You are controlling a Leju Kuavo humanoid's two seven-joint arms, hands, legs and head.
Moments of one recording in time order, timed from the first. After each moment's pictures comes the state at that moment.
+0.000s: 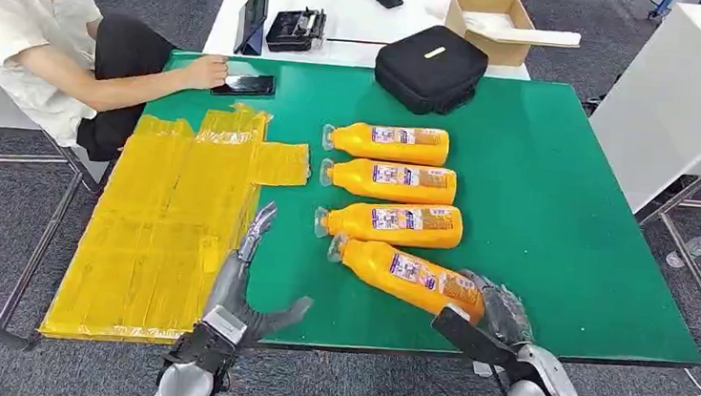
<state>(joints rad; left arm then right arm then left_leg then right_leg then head) -0.06 -0.31 -0.33 -1.30 -0.40 0.08 -0.62 0.03 -0.29 0.27 -1.25 0.78 0.05 -0.19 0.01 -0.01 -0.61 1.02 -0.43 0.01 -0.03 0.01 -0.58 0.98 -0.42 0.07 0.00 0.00</state>
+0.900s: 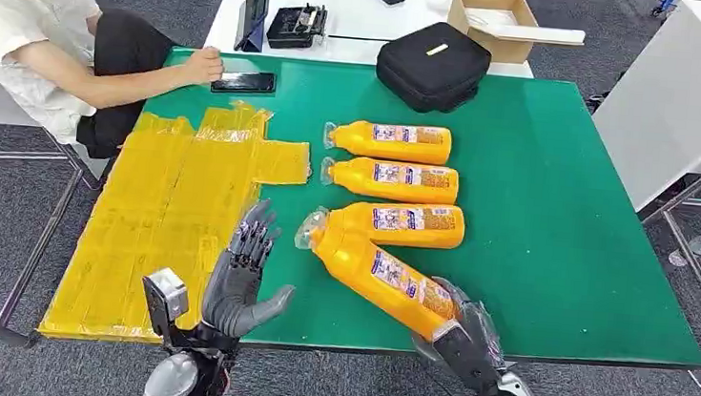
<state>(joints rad) -0.06 -0.31 -0.32 -1.28 0.10 -0.24 -0.49 0.14 -0.09 0.17 -1.43 0.56 0.08 -0.40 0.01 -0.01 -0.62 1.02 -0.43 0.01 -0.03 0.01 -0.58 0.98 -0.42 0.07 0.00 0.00</state>
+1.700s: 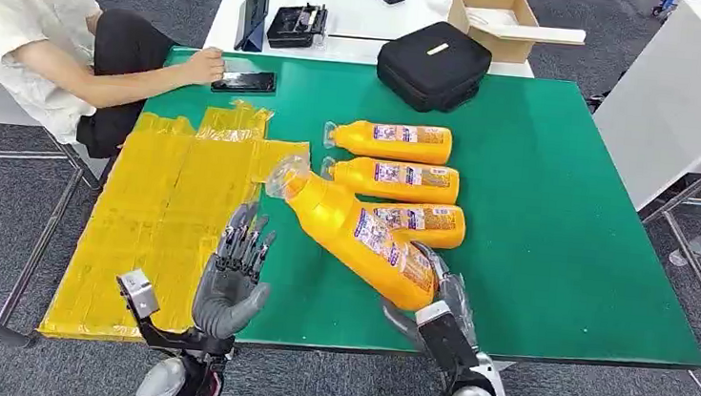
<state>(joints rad) -0.05 -0.31 -0.27 -1.27 0.28 -0.37 -0.47 0.10 0.10 0.16 -1.53 0.55 0.08 -0.47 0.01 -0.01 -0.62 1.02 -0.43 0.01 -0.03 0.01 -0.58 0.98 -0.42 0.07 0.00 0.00</state>
